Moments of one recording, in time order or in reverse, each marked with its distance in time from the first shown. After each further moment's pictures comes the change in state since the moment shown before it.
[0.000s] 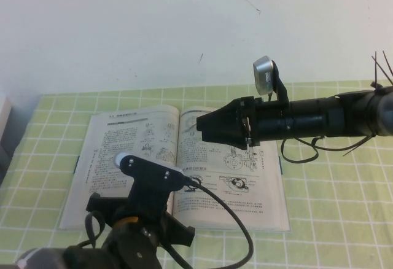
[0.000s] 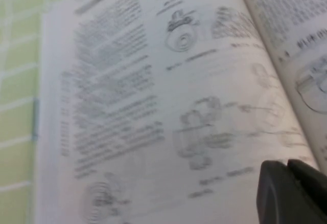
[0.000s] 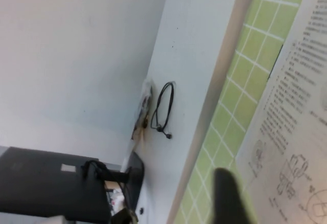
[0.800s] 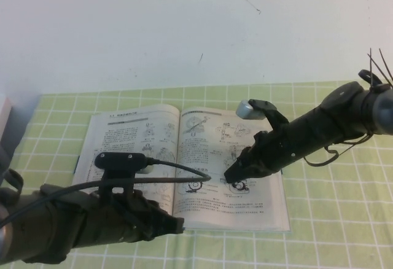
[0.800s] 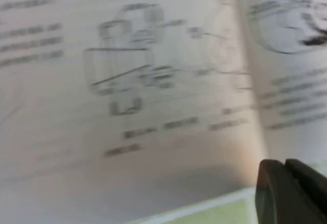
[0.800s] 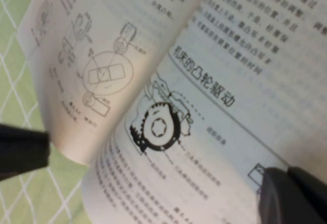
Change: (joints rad) right arm 0.032 -0.024 0.000 -0.584 -0.314 0.044; left arm 0.442 -0.007 0.000 0.009 0.824 -0.011
